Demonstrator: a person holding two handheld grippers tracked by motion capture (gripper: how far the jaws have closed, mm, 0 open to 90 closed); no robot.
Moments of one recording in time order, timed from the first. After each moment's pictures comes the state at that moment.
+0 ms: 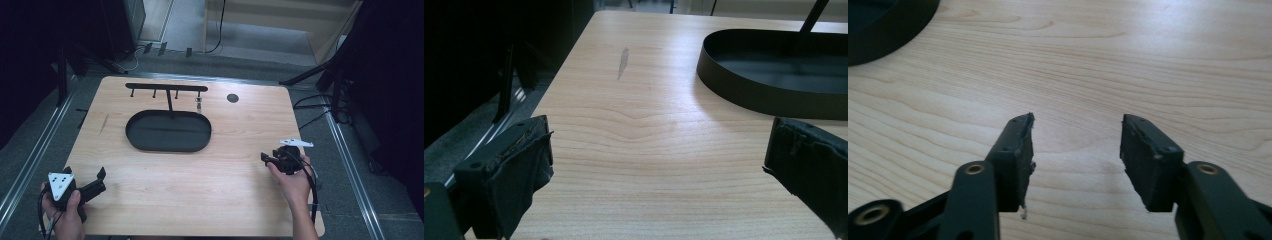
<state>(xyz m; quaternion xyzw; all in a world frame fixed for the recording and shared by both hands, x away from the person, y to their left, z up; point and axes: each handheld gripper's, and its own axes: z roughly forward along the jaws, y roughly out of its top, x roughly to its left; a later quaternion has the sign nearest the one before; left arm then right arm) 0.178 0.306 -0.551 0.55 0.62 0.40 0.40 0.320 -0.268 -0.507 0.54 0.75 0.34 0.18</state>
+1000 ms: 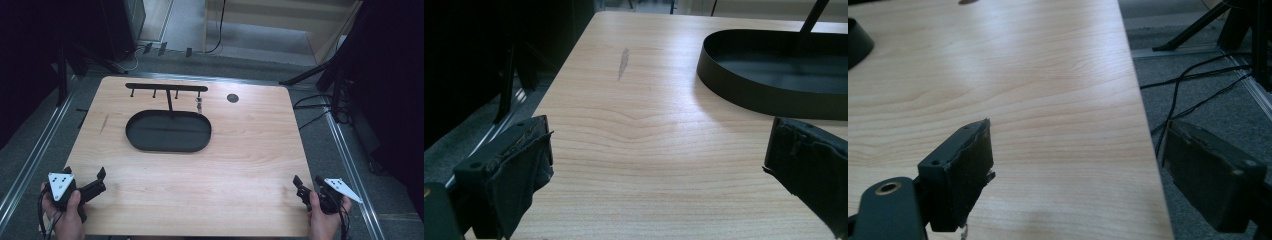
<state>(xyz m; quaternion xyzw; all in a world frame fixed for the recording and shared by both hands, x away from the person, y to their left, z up) 0.178 0.306 -0.551 0.54 0.62 0.40 0.40 0.228 -0.370 -0.546 0.60 0.61 0.43 0.28</state>
